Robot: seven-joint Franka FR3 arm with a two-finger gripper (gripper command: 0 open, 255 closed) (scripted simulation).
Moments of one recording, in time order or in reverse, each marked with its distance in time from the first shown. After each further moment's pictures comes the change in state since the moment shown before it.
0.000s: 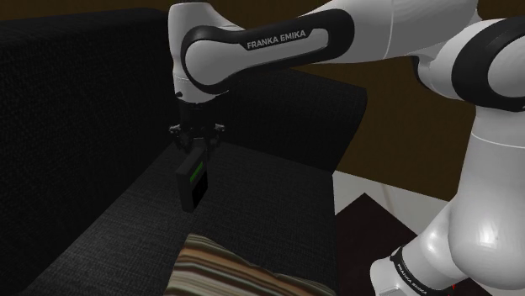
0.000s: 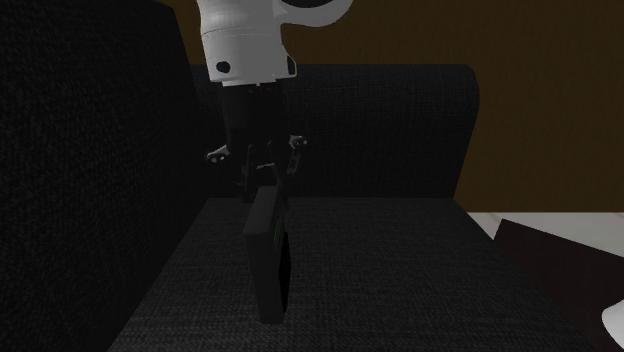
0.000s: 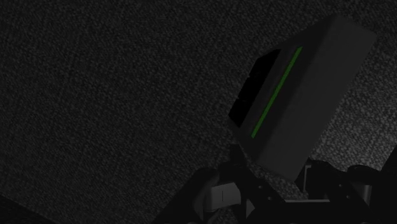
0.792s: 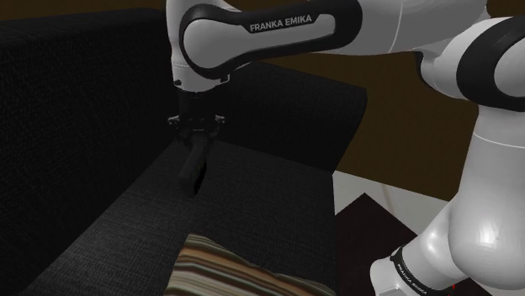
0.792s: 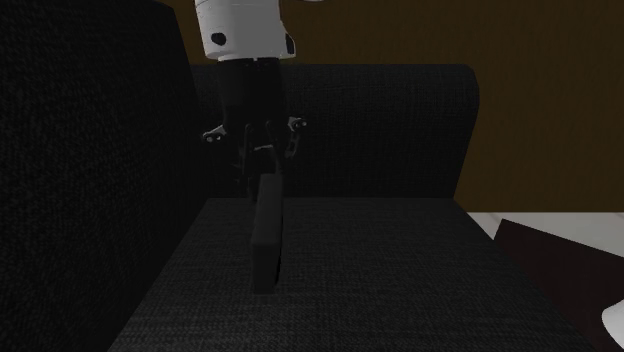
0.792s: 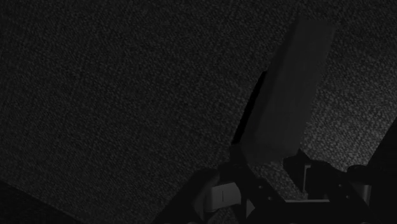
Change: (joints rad) arm 0.000 -0.014 0.004 0.047 0.007 -0.061 -0.002
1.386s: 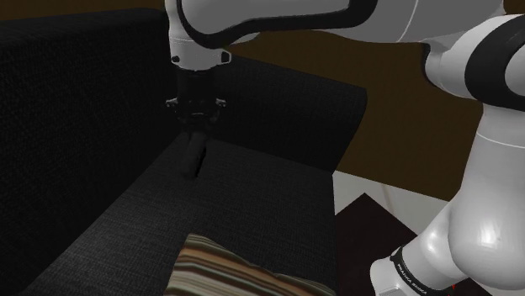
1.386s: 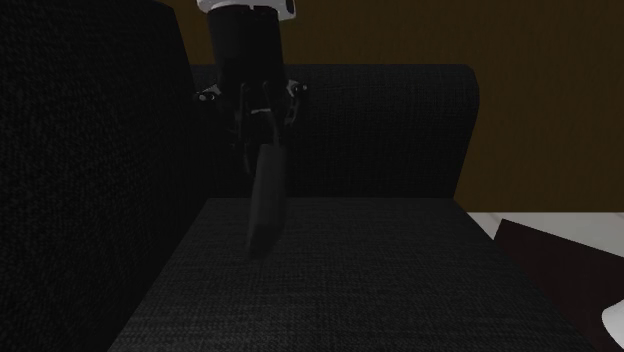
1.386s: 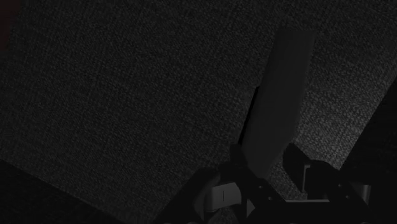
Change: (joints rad) arm 0.004 -0.022 0.007 0.089 0.010 -0.108 0.002
